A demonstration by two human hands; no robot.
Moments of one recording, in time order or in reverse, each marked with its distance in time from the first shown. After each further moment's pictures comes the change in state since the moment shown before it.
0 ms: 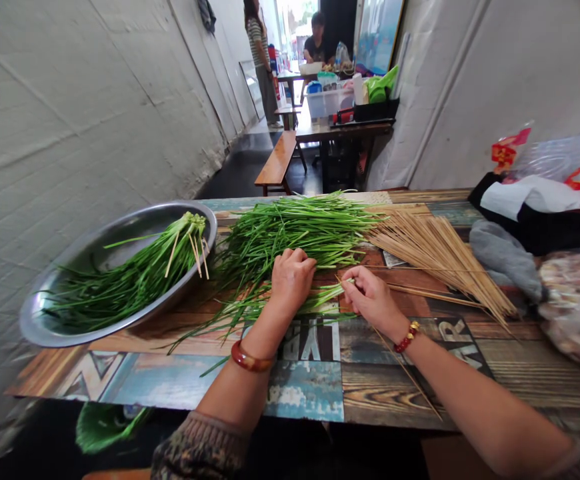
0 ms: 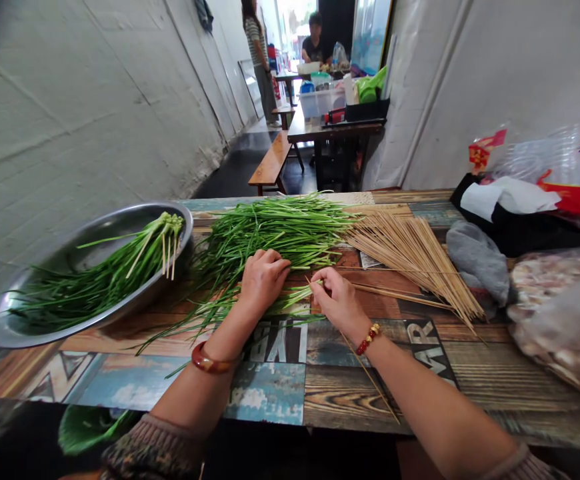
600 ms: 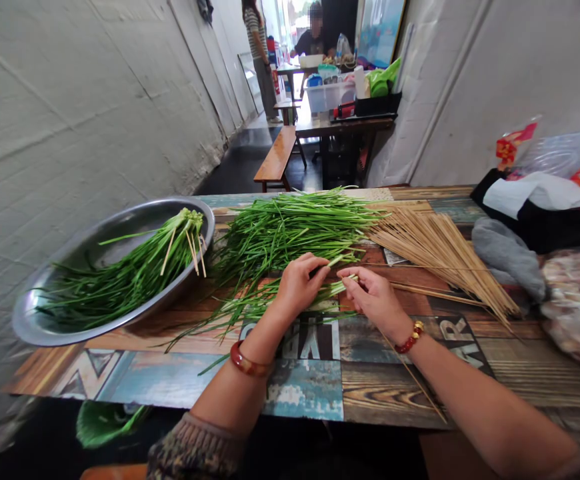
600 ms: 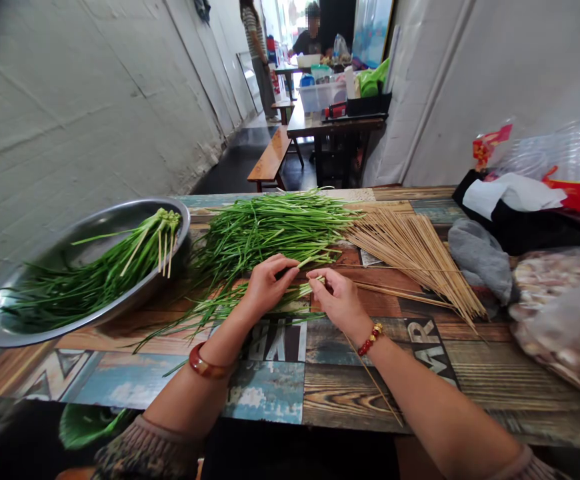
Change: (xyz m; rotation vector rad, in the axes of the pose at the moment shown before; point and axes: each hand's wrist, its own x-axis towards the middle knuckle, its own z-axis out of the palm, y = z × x) left_hand -0.002 0.013 0.005 -0.693 0.056 -0.011; right_hand -0.002 -0.004 -0.001 0.083 0.011 0.066
